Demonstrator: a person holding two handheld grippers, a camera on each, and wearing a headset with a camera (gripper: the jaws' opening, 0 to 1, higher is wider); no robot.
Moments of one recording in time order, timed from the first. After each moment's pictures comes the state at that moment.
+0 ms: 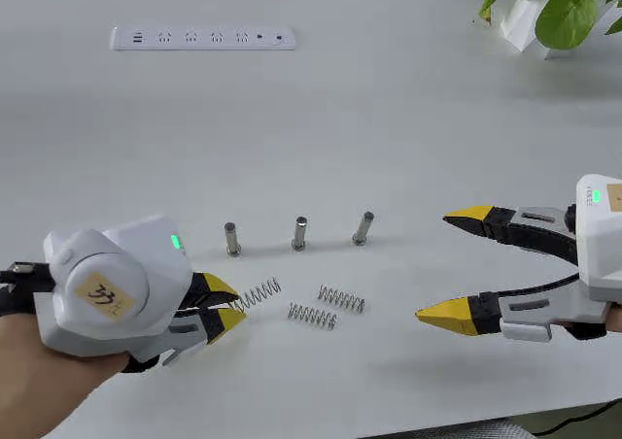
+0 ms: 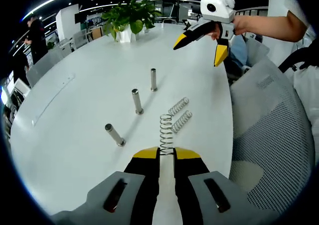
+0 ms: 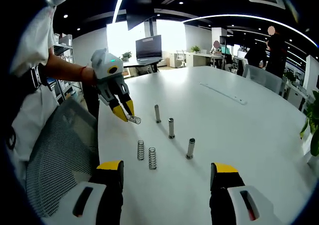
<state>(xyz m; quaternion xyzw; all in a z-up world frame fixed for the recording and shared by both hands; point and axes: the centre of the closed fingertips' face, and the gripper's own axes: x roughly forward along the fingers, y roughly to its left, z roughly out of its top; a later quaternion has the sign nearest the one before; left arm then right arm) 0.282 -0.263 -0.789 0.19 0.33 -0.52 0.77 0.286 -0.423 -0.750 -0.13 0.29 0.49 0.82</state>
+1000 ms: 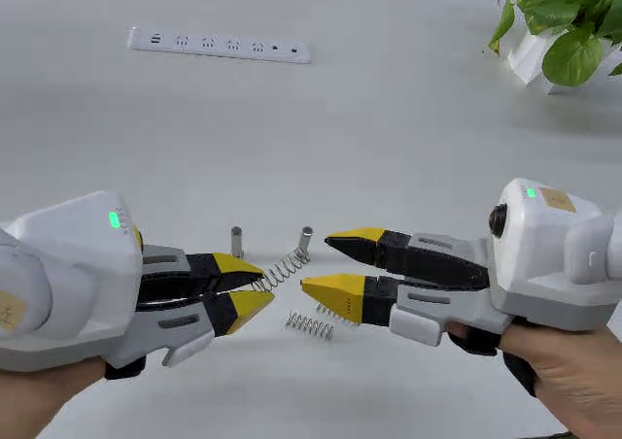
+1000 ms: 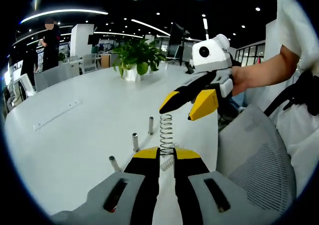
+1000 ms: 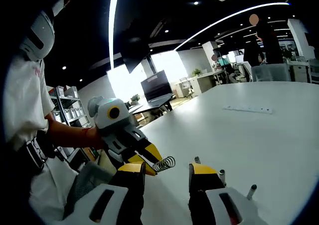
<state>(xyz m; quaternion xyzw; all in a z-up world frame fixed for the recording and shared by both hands) 0.278 -0.281 -0.717 0.05 0.22 -0.53 0.82 0.284 -0.306 -0.693 0.10 0.23 0.52 0.82</state>
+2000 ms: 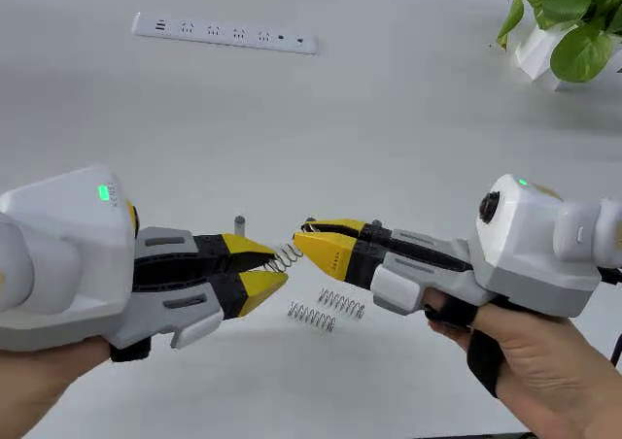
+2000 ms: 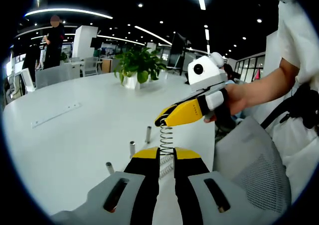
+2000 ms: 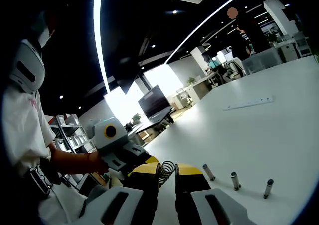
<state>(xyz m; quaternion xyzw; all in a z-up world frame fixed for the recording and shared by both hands) 0.281 -0.288 -0.704 0.01 0.20 -0.53 0.82 0.293 -0.294 -0.683 0.20 0.22 0.50 0.81</state>
